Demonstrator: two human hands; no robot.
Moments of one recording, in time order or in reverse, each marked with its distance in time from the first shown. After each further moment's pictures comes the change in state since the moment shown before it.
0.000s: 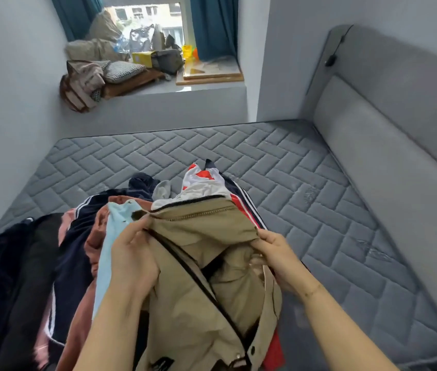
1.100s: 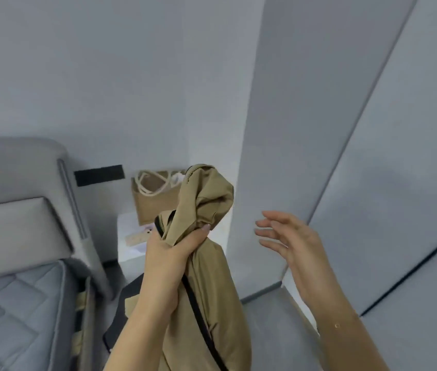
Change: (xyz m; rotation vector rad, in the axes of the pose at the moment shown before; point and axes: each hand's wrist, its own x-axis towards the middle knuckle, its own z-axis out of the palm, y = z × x) left_hand -0.568 -0.204 0.106 0.644 -1.627 -0.647; right_hand -0.756 0.148 0.140 0.399 2.074 -0.543
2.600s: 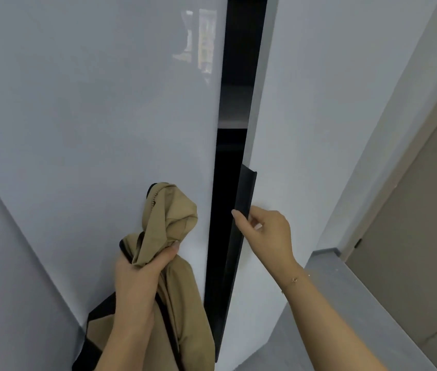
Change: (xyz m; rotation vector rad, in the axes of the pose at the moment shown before) left_hand 0.179 -0.116 0.512 0.016 -1.159 -0.242; right_hand 0.124 -0.068 -0.351 -1.104 1.461 -0.085
